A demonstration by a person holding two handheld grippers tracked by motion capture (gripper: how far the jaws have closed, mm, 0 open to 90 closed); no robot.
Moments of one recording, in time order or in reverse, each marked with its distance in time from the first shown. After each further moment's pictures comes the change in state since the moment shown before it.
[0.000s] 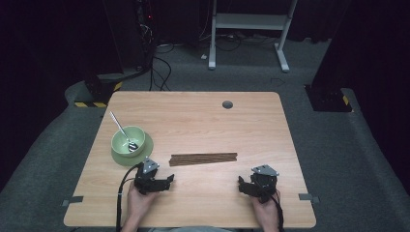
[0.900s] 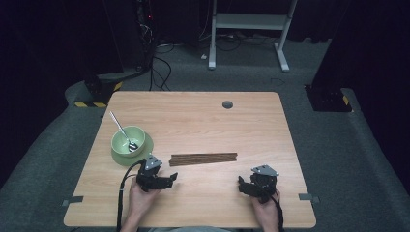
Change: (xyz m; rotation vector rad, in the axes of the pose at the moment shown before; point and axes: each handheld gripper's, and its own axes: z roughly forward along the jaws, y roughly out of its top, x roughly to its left) left arm -0.006 0.019 -0.004 0.002 -0.056 0.026; right arm 0.001 0.000 0.000 -0.001 0.001 -0.001
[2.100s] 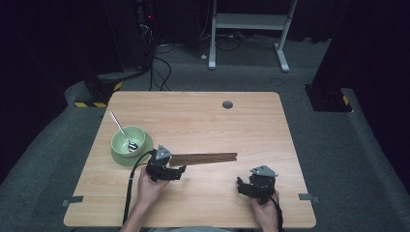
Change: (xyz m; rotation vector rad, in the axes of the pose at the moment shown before) left arm -0.007 0.032 0.020 0.003 -0.040 0.043; right arm 0.004 -0.001 -0.001 0.000 0.014 -0.012
